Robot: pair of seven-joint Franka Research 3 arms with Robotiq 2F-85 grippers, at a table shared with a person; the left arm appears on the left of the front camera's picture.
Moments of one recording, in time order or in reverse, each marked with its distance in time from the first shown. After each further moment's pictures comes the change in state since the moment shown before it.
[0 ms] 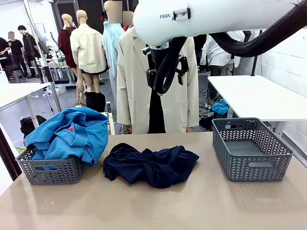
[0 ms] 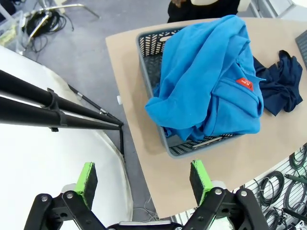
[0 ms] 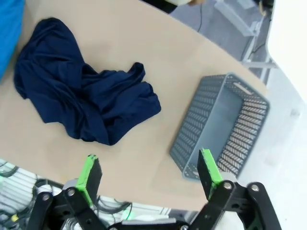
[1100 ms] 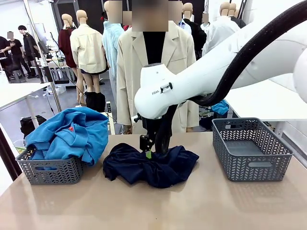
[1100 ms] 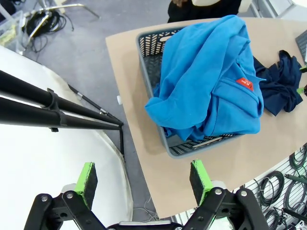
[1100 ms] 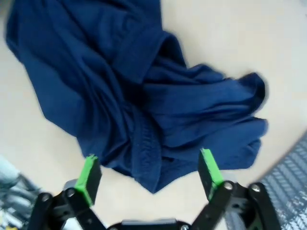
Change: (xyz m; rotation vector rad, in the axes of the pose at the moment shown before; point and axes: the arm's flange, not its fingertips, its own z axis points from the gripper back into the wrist) left arm 0.000 0.000 0.000 0.000 0.001 0.000; right arm -0.024 0.090 -0.226 0.285 0.155 0.280
